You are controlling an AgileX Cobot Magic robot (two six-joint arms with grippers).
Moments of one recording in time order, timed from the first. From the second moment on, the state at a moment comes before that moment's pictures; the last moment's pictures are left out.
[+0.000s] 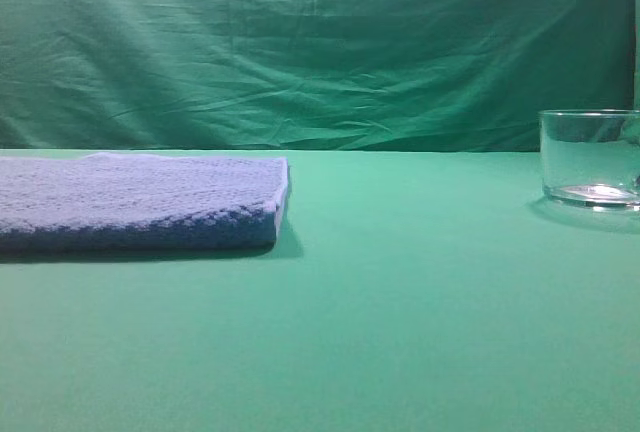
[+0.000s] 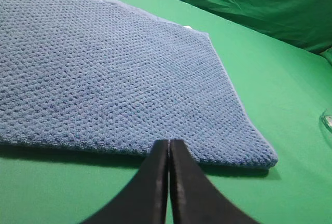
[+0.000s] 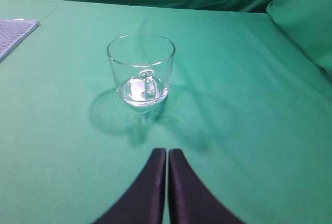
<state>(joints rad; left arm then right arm) -0.11 -0.02 -0.05 -0.37 0.45 -0.05 0.09 -0.01 0.03 0.04 0.38 -0.09</state>
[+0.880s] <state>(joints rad) -0.11 -0.02 -0.05 -0.37 0.45 -0.05 0.09 -0.01 0.03 0.04 0.38 -0.09</state>
